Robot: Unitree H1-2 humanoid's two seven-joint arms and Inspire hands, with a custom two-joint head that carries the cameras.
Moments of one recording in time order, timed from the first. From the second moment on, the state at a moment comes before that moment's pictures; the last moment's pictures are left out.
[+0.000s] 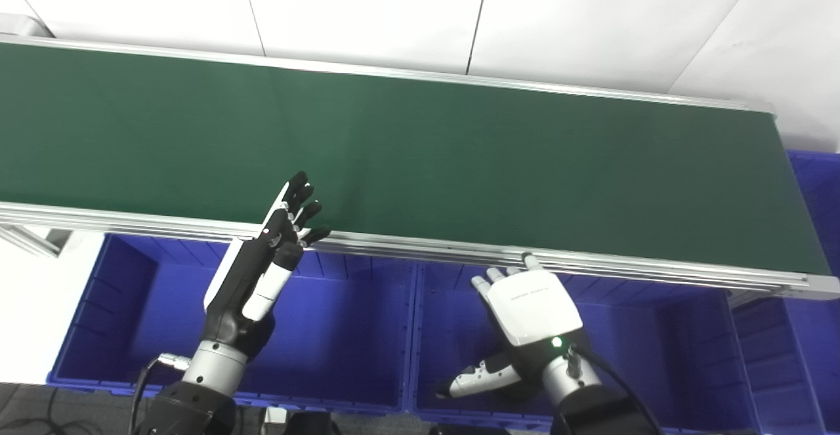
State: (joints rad) left arm 0.31 0.10 -0.22 -0.44 -0.08 0.17 -0.20; right arm 0.52 0.06 0.25 -0.64 -1.65 -0.05 0.60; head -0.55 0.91
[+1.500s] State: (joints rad) left arm 0.37 0.14 -0.20 -0.18 0.12 -0.27 -0.17; right arm 0.51 0.10 0.24 0.05 -0.52 -0.44 -0.76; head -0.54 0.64
